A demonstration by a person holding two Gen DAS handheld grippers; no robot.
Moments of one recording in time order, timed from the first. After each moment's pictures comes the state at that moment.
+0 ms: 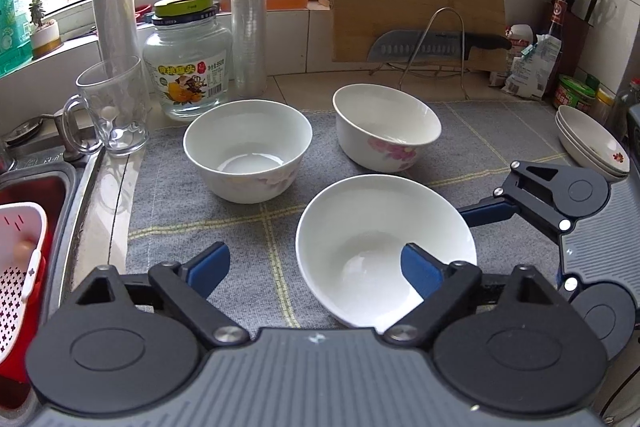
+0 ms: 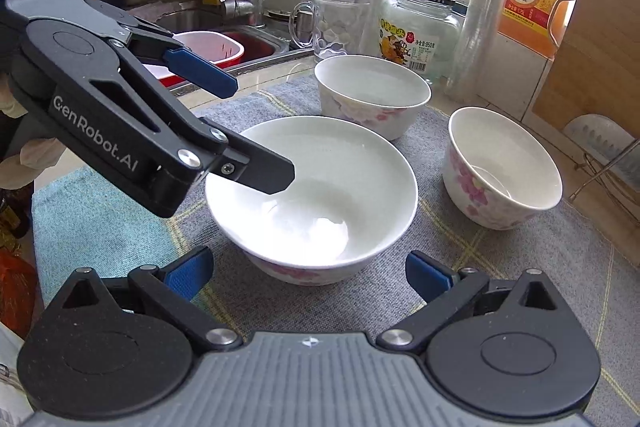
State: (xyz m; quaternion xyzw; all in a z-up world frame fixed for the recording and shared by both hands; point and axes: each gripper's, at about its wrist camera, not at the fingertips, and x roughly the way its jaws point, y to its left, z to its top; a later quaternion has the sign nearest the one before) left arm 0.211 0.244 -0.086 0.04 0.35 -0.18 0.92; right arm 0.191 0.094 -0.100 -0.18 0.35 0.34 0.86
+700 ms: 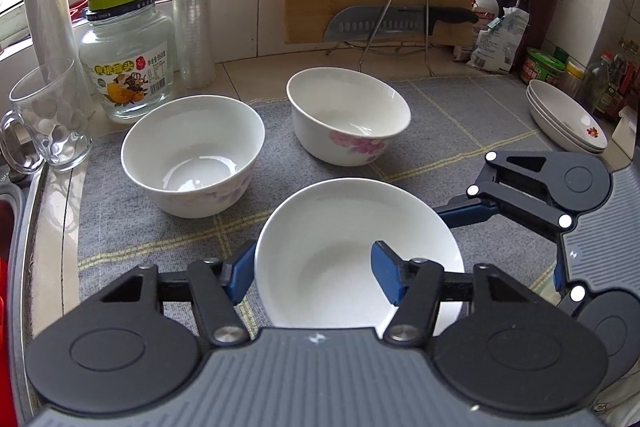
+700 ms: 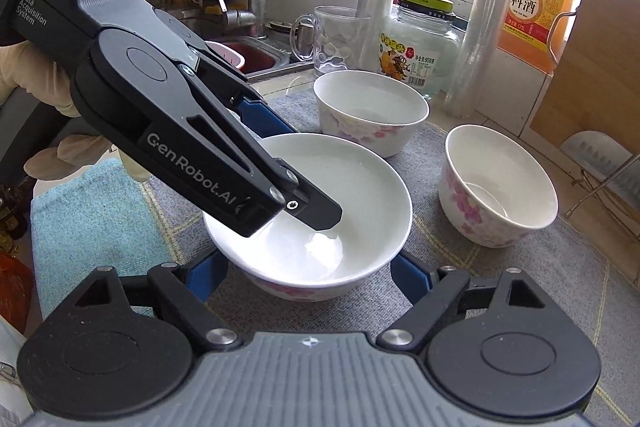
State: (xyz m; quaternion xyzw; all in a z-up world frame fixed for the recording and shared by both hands) left arm 0.237 0.228 -0.091 0.05 0.37 -0.24 0.89; right arm 0.192 0.095 -0.096 -0.18 0.33 0.34 0.86
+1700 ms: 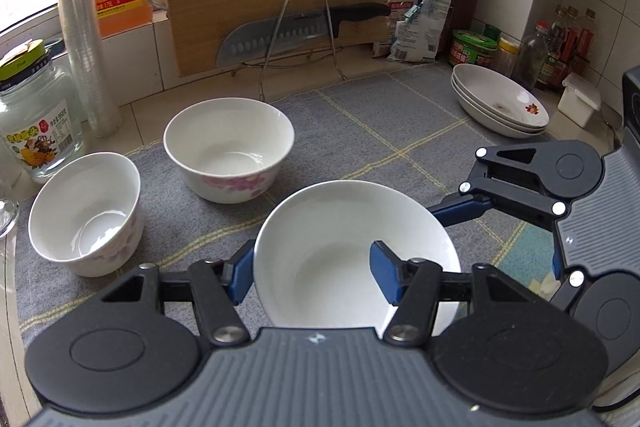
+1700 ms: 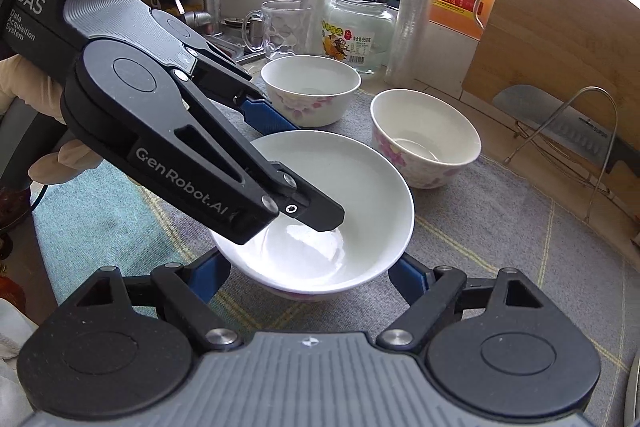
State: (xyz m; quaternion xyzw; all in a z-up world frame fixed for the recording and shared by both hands) left arm 0.226 0.160 -0.074 0.10 0.35 -0.33 0.87; right arm 0.164 0.046 -0.079 -0.15 0.35 0.28 0.88
